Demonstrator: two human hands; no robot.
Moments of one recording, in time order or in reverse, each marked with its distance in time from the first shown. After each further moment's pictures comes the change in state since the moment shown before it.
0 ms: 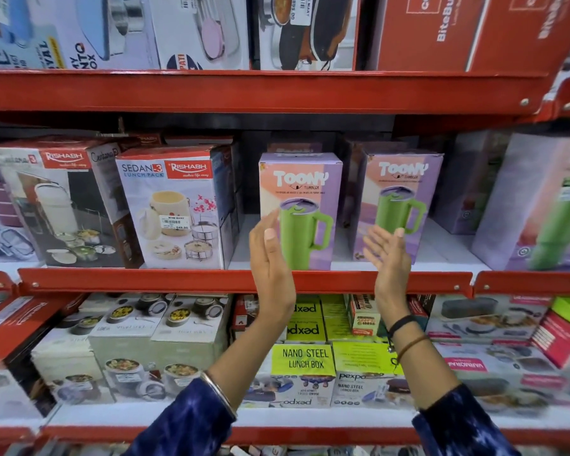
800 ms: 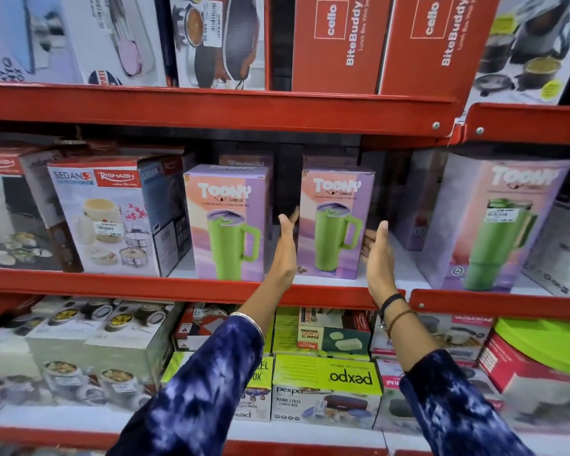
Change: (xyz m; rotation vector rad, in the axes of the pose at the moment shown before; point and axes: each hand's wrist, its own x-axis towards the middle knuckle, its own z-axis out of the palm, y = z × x) left_hand 0.013 -0.042 0.146 0.025 -0.340 -0.446; right_hand 0.110 -0.006 -0.092 -0.185 -0.060 0.172
